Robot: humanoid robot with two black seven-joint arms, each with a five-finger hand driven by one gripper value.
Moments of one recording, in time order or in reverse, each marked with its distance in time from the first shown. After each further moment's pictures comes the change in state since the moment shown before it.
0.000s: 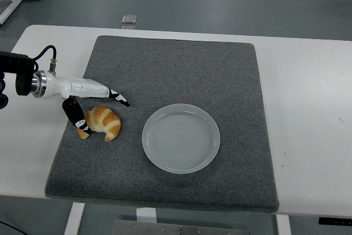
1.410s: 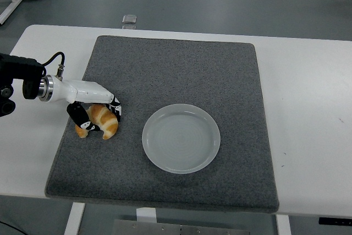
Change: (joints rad) left arm 0.012 -0.030 -0.008 0.010 0.118 0.026 0.000; right arm 0.000 0.000 0.000 0.000 0.000 0.000 0.000
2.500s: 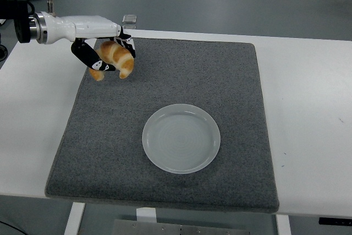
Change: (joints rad) left arm -0.182 0.025 -0.166 0.028 -0.150 -0.023 -0.036; right arm 0.000 0.000 0.000 0.000 0.000 0.000 0.000
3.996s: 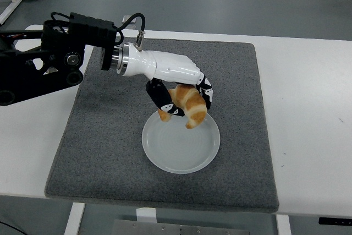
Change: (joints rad) left arm 0.030 -0.328 -0.023 -0.105 0.134 -0.047 0.013; right arm 0.000 0.000 0.000 0.000 0.000 0.000 0.000
